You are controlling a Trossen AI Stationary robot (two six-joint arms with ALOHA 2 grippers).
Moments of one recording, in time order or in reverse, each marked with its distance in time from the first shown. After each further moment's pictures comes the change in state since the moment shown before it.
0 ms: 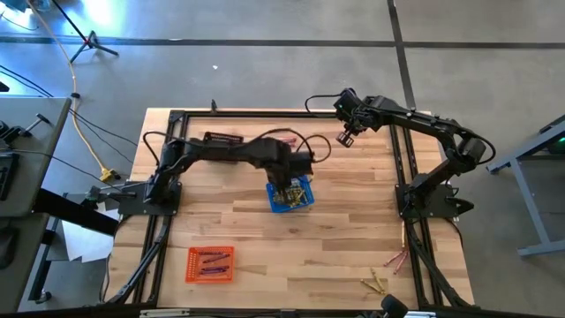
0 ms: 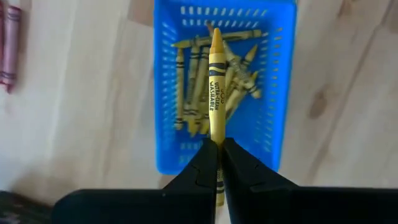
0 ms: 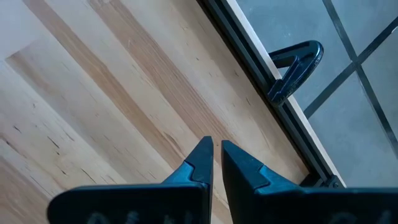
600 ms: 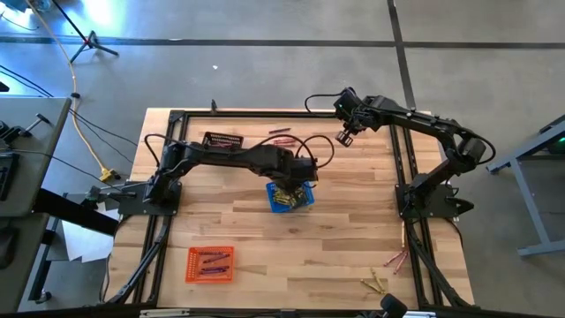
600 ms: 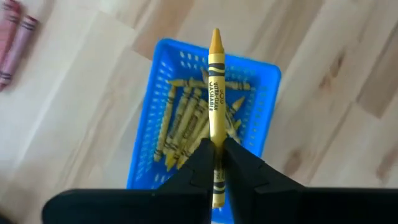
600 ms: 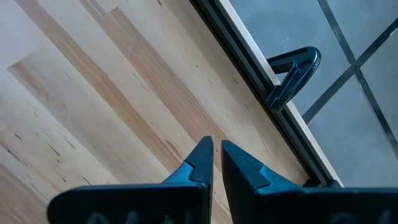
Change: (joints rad) left arm -0.046 0.007 -0.001 0.132 -0.090 -0.243; right arm 0.000 0.000 0.000 0.021 0.000 0.000
